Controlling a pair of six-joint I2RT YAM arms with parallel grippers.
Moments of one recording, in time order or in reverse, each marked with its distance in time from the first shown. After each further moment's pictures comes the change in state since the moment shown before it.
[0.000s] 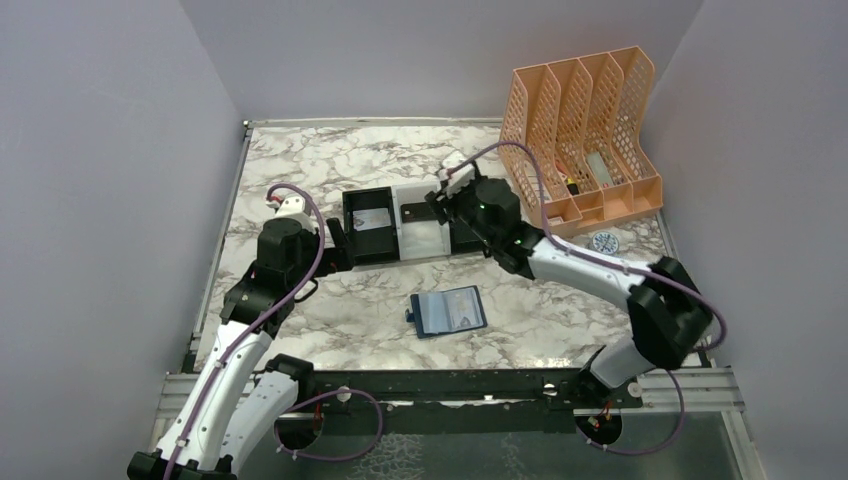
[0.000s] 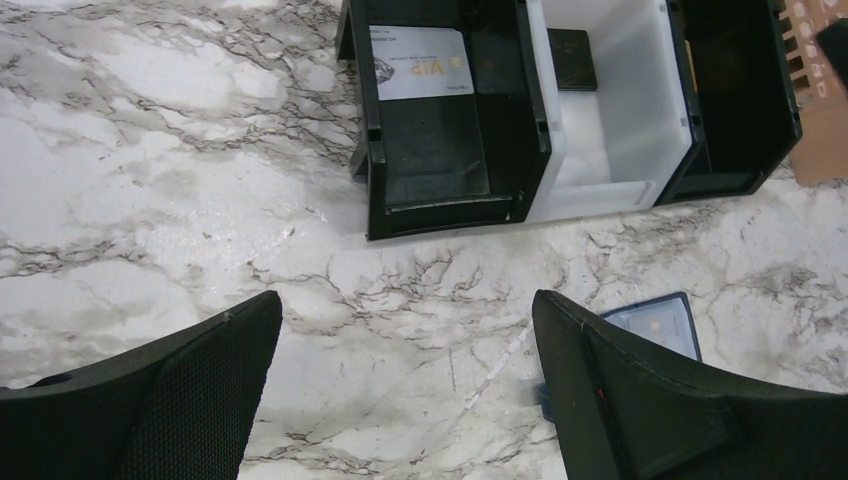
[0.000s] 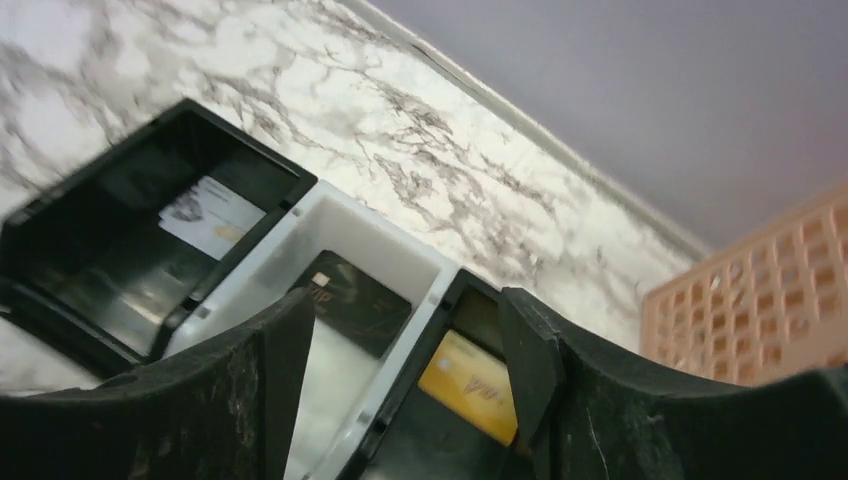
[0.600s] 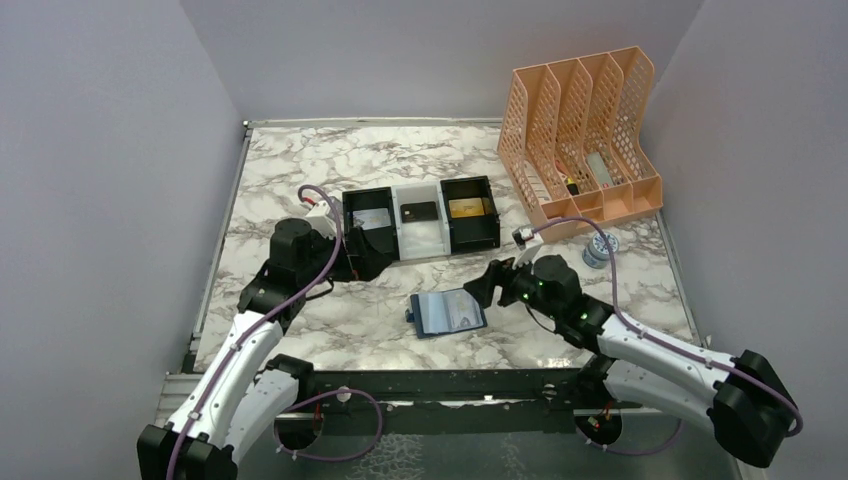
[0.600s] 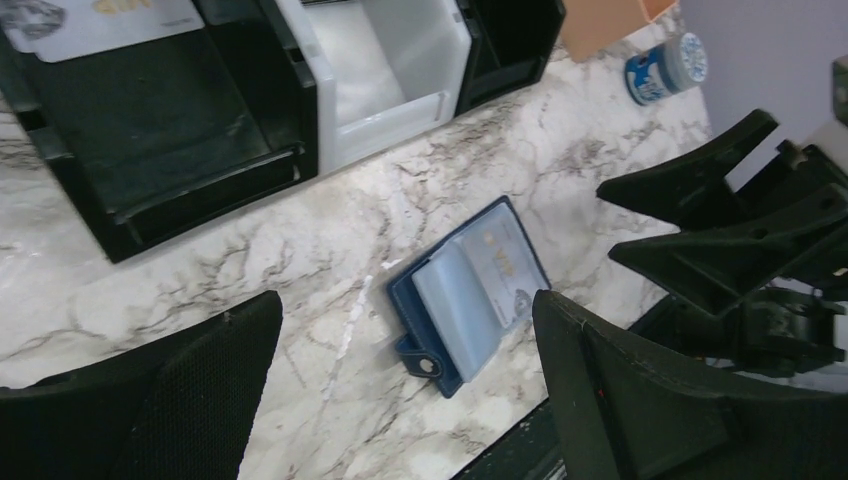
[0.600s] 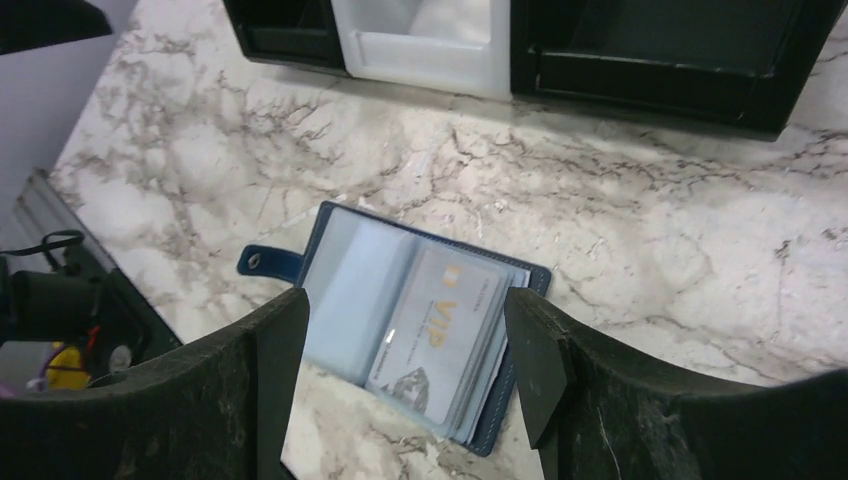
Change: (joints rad) left arm -0.001 0.070 -0.113 0.224 0.467 -0.051; right arm -0.006 -0.691 -0.679 -0.230 -0.145 0.875
